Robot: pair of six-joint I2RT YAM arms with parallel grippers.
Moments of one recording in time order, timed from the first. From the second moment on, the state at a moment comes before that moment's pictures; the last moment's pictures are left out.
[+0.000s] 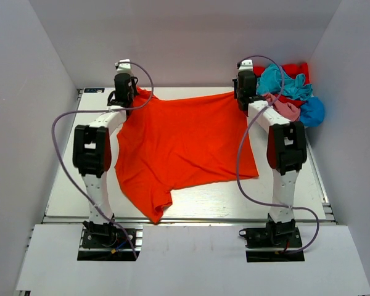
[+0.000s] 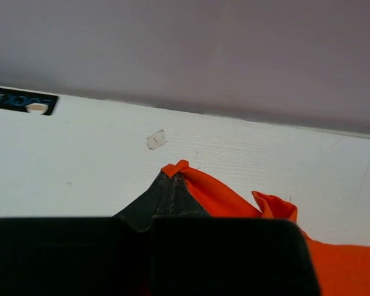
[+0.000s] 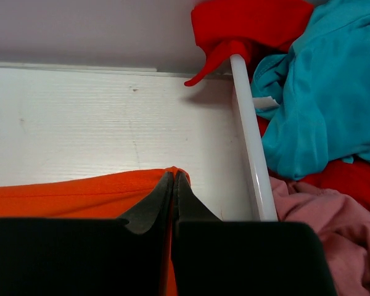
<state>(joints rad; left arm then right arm) -0.14 2.06 1.58 0.25 -0.27 -0.10 0.24 2.12 1.69 0.03 0.30 -0.05</state>
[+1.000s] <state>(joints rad) -0.14 2.53 2.17 0.10 -0.17 -0.09 0.25 2.38 1.98 0.00 0.30 -0.17</state>
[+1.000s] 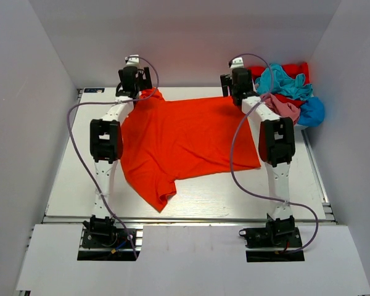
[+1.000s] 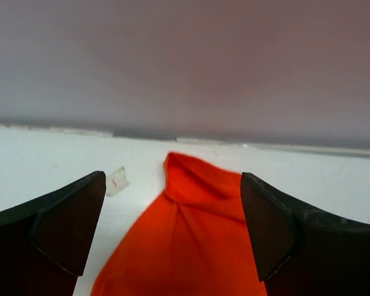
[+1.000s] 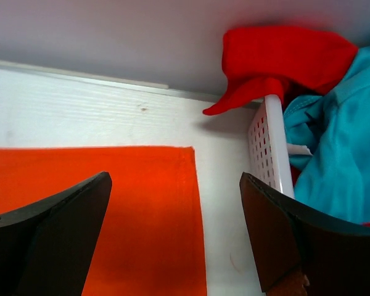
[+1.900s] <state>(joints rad) -0.13 1.92 1.20 -0.15 -0.06 -0.31 0.24 1.65 0.97 -0.22 -0.02 0.33</state>
